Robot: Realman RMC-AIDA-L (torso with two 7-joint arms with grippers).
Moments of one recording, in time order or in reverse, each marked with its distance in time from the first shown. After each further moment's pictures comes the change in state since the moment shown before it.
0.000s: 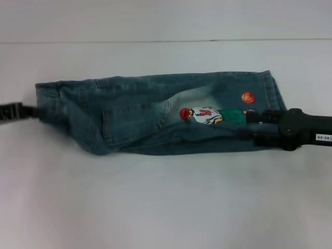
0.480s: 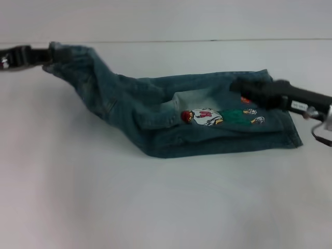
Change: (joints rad) left arm -0.074 0.005 -0.025 0.075 -0.235 0.218 0.015; right arm 0.066 0.037 0.037 0.195 0.212 0.259 -0.108
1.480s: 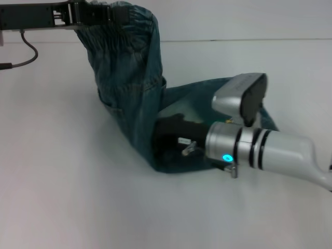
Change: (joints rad) left arm -0.168 -0.043 0.015 -0.003 -0.068 0.096 -0.003; right arm 0.388 0.036 0.061 0.724 0.104 0.421 -0.559
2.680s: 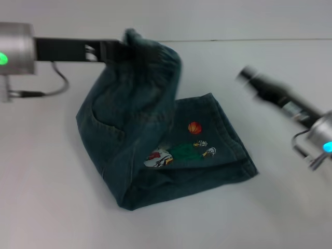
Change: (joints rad) left arm 0.016 -0.057 0.134 -0.033 -0.001 -0.043 0.041; right arm -0.358 -0.034 0.751 -0.282 -0.417 -0.393 0.222
